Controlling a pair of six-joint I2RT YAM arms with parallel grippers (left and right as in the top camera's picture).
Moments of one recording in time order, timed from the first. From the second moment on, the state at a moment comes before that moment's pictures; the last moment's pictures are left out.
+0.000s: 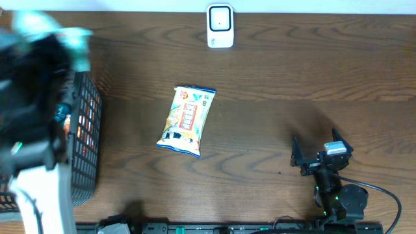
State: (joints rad) left arm 0.18 1.17 1.33 -0.48 0.19 -0.80; right arm -0.04 0.01 0.01 -0.06 -0.19 -0.07
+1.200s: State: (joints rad) left arm -0.47 1.79 1.53 -0.80 0.20 -0.33; right arm -0.04 0.01 0.01 -0.06 -0.19 -0.07
